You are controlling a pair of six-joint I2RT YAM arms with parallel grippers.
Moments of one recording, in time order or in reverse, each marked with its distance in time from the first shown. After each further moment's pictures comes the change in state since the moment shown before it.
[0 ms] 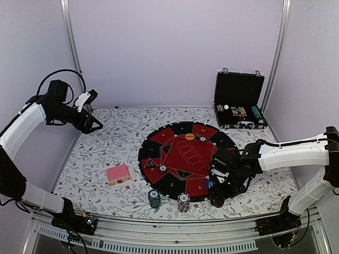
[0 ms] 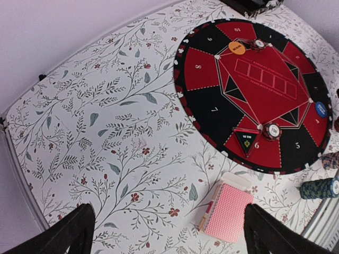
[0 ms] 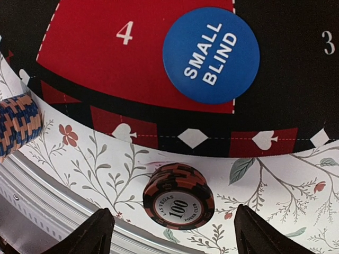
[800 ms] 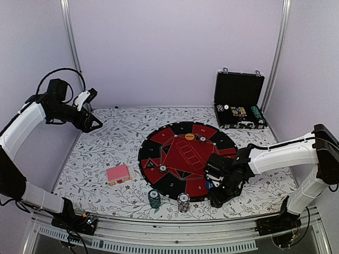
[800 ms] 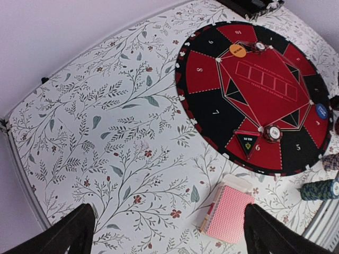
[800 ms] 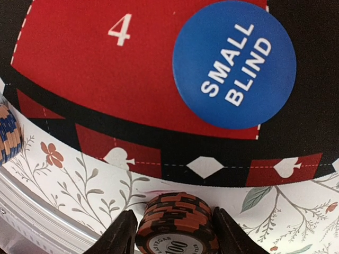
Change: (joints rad) left arm 0.000 0.002 0.015 -0.001 -0.002 0.000; right arm 0.030 0.106 0.003 0.064 0.023 -0.007
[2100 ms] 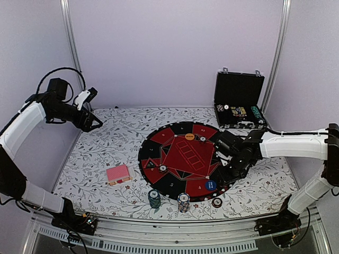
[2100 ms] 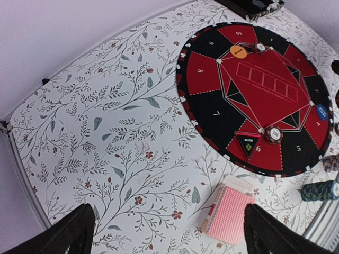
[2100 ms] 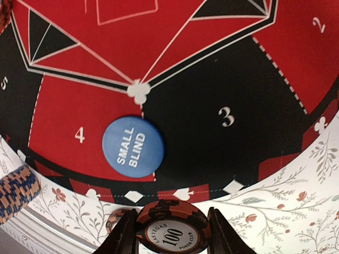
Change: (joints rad) left arm 0.000 0.007 0.010 0.000 0.000 0.000; right arm -0.172 -0.087 0.086 -0.082 0.106 -0.048
